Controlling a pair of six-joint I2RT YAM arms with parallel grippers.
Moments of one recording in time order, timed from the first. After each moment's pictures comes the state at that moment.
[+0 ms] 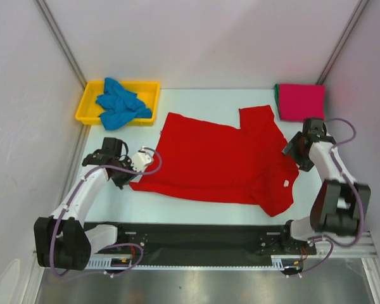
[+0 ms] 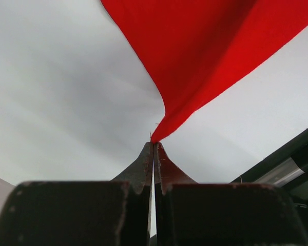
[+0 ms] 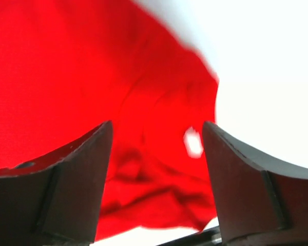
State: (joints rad) left arm -0.08 1.14 0.80 -0.89 0.19 0.85; right arm -0.17 1.38 0.99 -0.68 0.12 0.57
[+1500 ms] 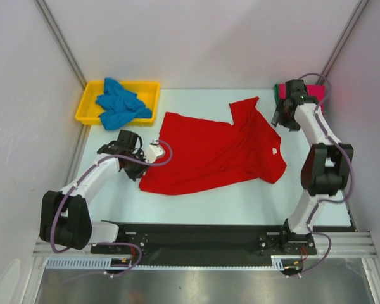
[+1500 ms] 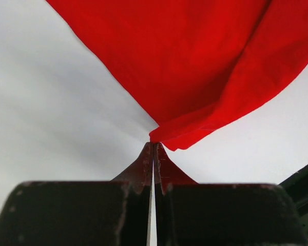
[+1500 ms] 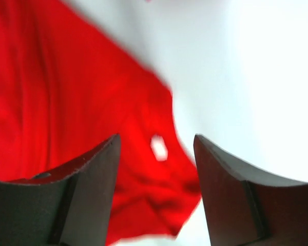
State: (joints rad) left arm -0.22 1.32 0.86 -0.76 0.21 0.72; right arm -0.03 1.95 1.71 -0.79 0.20 0.28
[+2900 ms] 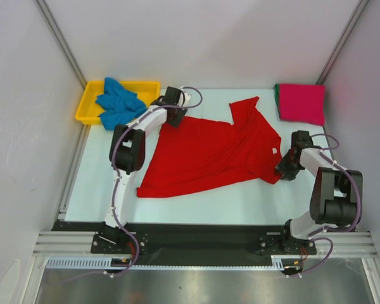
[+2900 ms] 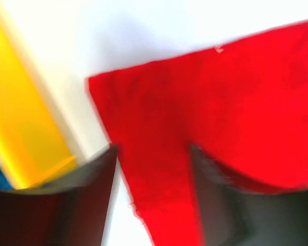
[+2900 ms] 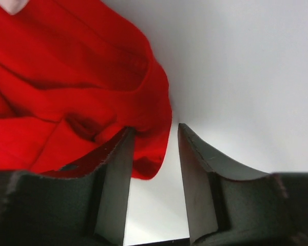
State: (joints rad) left arm -0.36 2.39 1.97 -0.50 -0.15 0.26; right arm -0.13 1.50 0.83 -0.55 0.03 0.61
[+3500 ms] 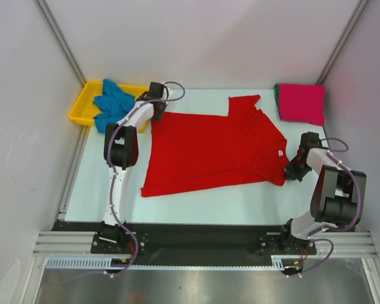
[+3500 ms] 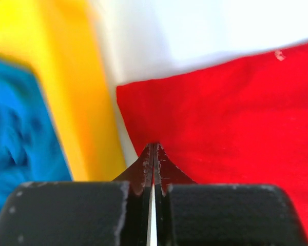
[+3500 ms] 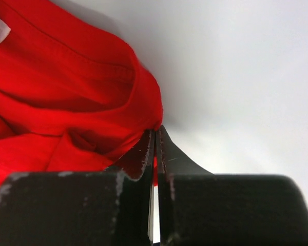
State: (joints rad) left arm -0.23 2.48 2.12 -0.58 -0.20 0.29; right arm -0.23 1.53 0.84 -0.58 0.03 0.59
